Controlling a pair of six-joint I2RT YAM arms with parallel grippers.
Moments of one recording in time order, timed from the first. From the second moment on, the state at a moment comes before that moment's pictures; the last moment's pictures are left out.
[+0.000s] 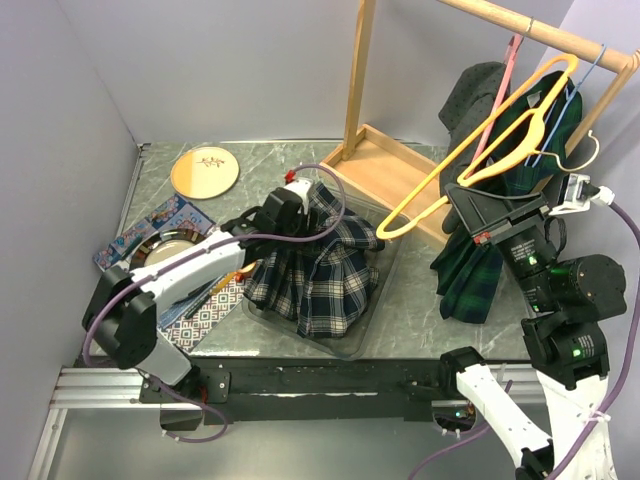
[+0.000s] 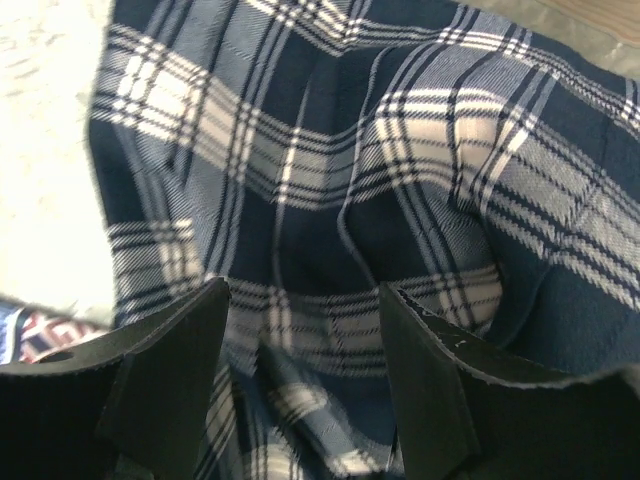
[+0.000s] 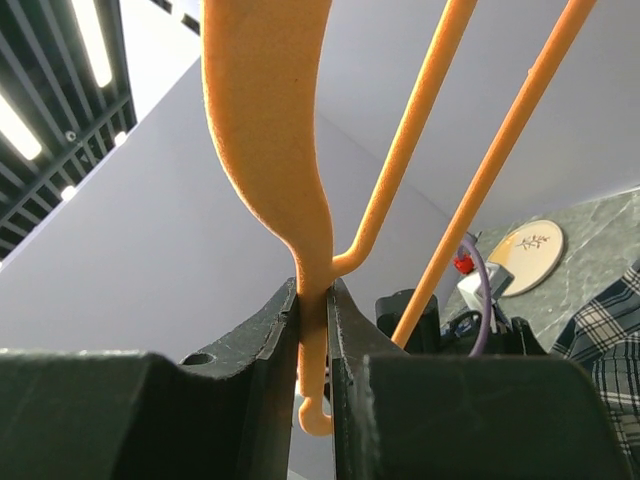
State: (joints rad) left arm -0.73 1.51 1.14 -0.31 -0.14 -0.36; right arm 0.25 0.62 1.25 -0.30 -0.21 1.06
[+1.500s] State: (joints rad) left arm -0.77 1.47 0.93 -0.22 -0.08 -0.57; right arm 0.25 0.55 1.23 -0.35 -0.13 1.03
